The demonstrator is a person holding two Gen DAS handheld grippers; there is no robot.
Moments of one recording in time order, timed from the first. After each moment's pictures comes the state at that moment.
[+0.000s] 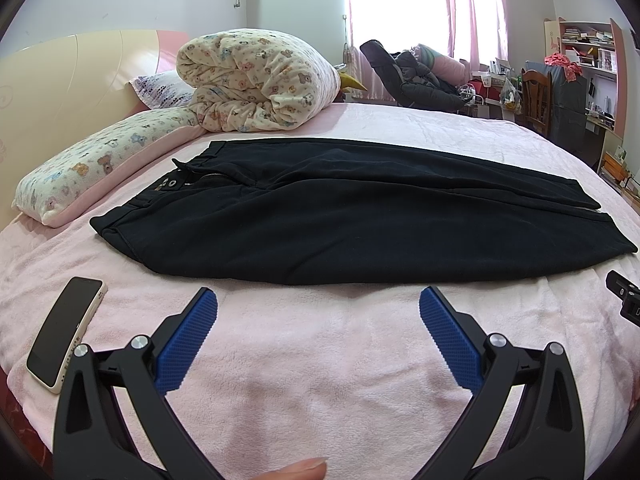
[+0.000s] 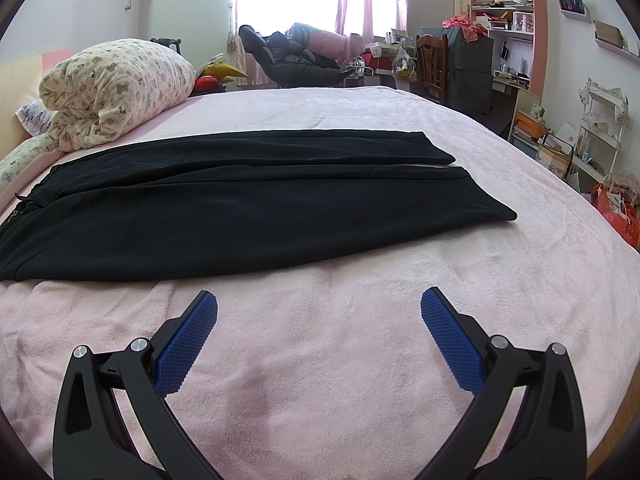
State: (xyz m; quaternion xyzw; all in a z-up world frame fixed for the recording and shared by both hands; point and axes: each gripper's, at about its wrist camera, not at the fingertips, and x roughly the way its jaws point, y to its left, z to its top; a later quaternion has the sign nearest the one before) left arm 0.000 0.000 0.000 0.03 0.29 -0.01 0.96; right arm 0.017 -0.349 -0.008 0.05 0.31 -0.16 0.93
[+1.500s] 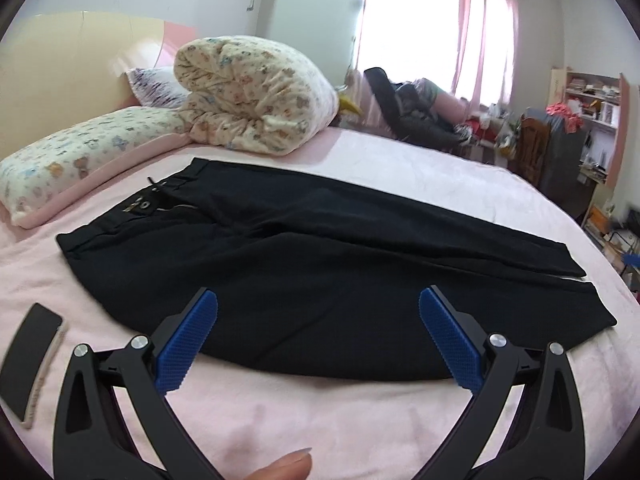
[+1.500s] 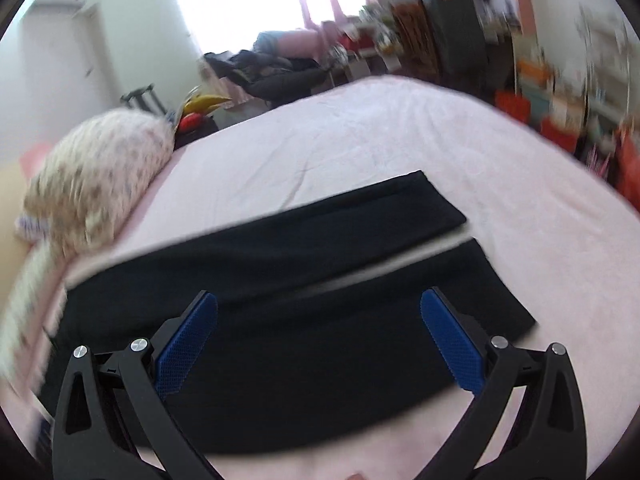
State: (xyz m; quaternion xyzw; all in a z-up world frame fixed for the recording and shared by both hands) left arm 0.046 0.000 0.022 -0.04 0.25 -0.04 0.97; right arm 0.148 -0.487 0.089 0.22 0.32 -0.13 0.91
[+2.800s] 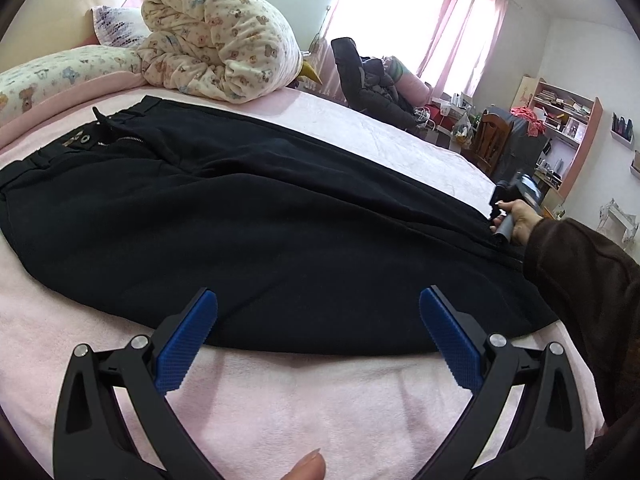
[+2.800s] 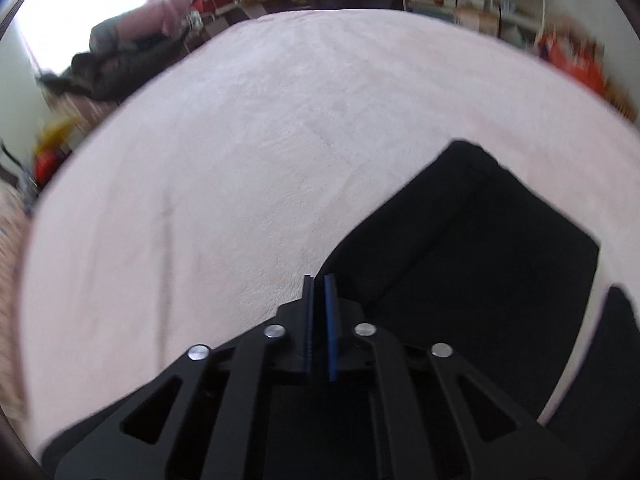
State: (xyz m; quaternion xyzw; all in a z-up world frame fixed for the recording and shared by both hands) left arm 0.077 0.018 -0.019 -0.12 0.32 -0.14 0.93; right arm 0.372 -0.561 -0.019 0.33 0.36 -0.34 0.80
